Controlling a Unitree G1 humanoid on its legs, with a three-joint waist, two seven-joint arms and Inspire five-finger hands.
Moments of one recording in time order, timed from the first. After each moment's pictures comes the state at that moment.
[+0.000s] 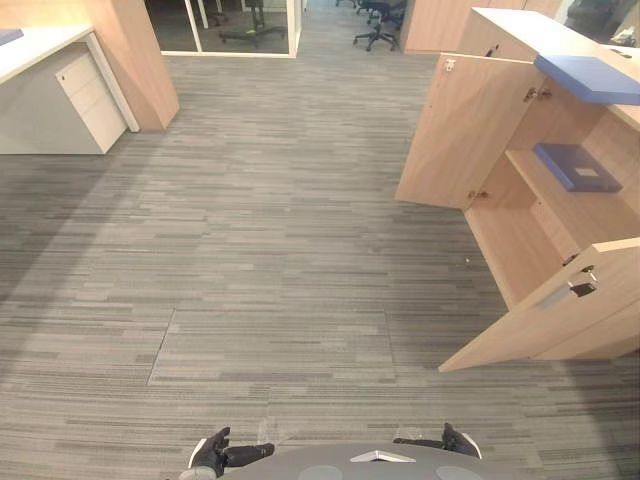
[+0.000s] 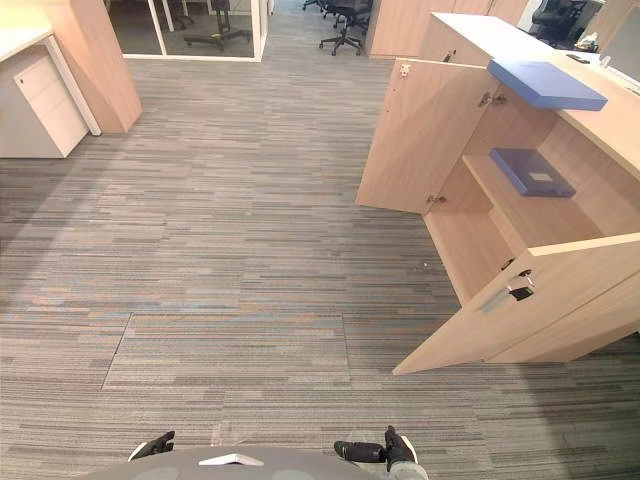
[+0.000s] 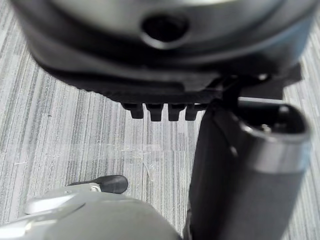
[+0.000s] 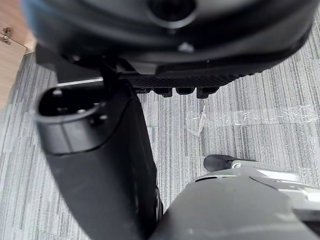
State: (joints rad) left arm 0.16 0.15 0.03 1.16 0.00 -0.09 0.02; right arm 0.10 -0.13 -0.05 1.19 -0.03 -0.07 -0.01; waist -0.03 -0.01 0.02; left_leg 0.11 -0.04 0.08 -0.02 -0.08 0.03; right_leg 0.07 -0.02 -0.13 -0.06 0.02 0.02
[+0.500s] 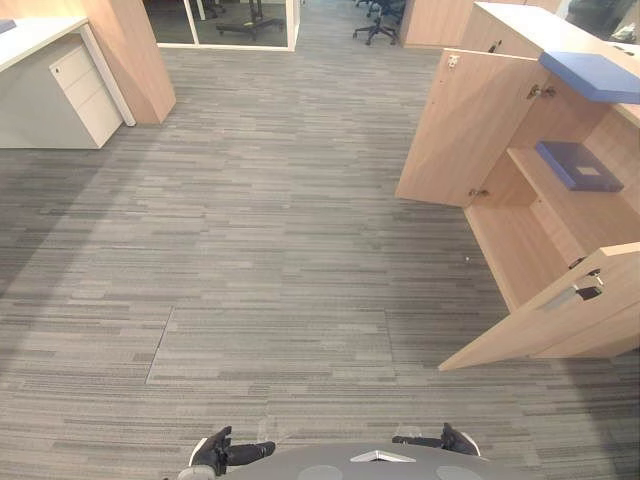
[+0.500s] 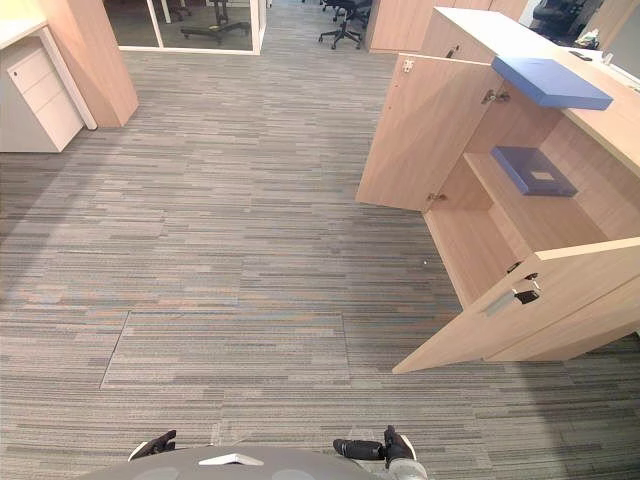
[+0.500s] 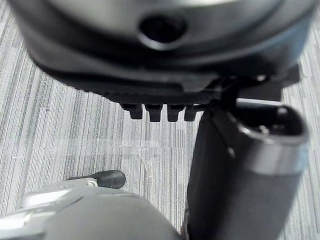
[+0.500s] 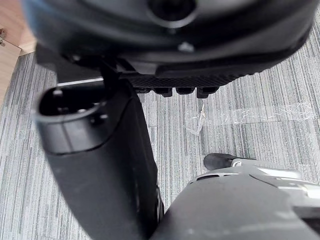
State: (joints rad) left arm 0.16 0.15 0.01 1.16 -0.03 -0.10 -0.01; right arm 0.08 -0.13 -0.07 1.20 -0.03 -0.07 -0.01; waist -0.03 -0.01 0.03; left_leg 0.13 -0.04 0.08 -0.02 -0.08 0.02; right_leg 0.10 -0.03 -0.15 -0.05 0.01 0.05
